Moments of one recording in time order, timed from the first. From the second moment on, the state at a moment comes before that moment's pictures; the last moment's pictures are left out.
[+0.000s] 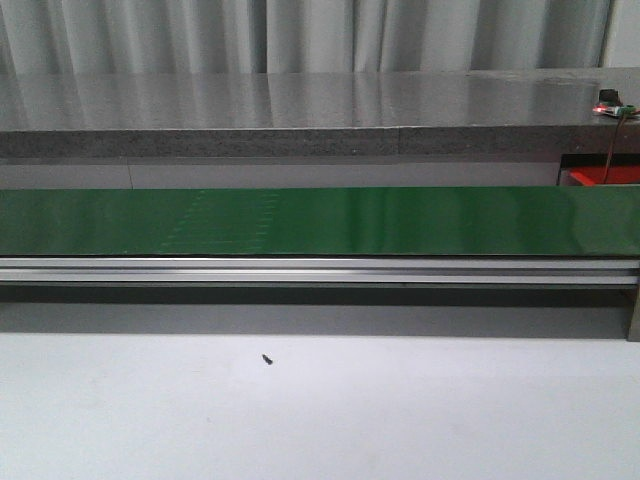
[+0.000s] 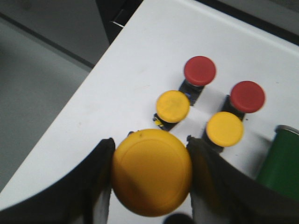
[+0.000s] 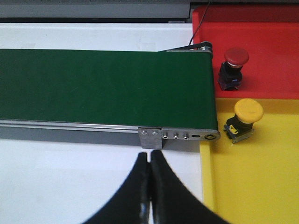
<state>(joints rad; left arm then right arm) 0.48 1.69 -1.42 -0.04 0.66 0.02 -0.08 0.57 -0.65 0.19 0.71 -0.11</state>
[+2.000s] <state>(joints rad) 0.16 1.52 -1.19 -0.11 0.60 0.02 -0.08 0.57 -0.65 0.19 0.71 -0.11</state>
